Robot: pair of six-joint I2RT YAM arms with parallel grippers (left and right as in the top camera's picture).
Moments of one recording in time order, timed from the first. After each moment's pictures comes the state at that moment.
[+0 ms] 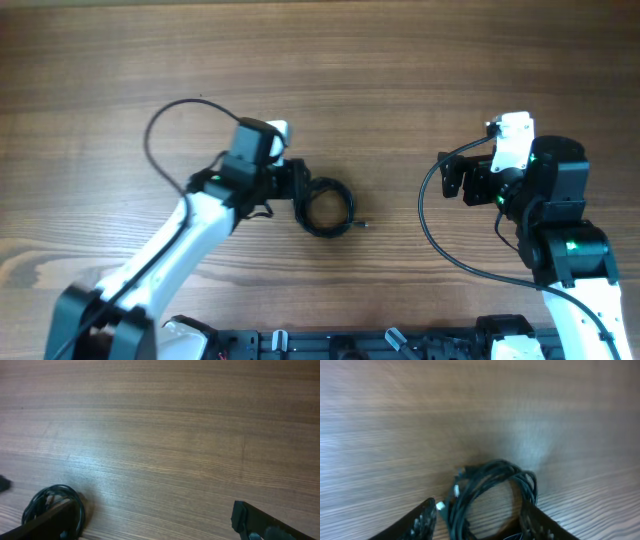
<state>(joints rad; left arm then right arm) -0.41 1.44 0.84 -0.41 0.22 -0.42 0.04 0.92 0.81 -0.58 -0.20 0.03</state>
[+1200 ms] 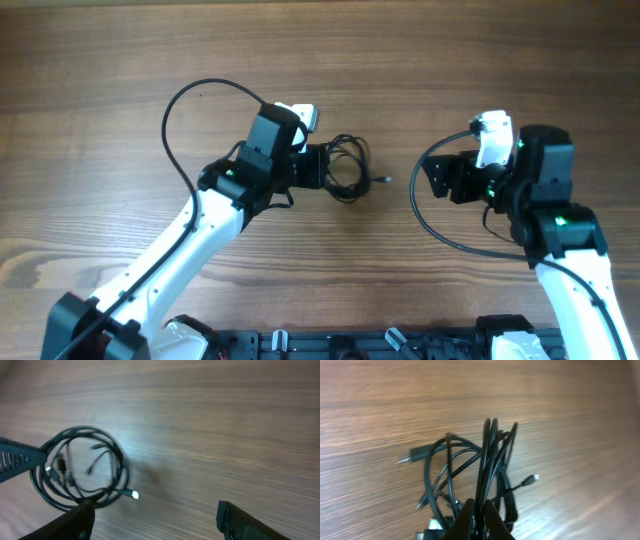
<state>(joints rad) -0.50 1.42 0.96 -0.39 0.27 -0.46 0.04 1.04 0.81 -0.57 -0.43 0.08</state>
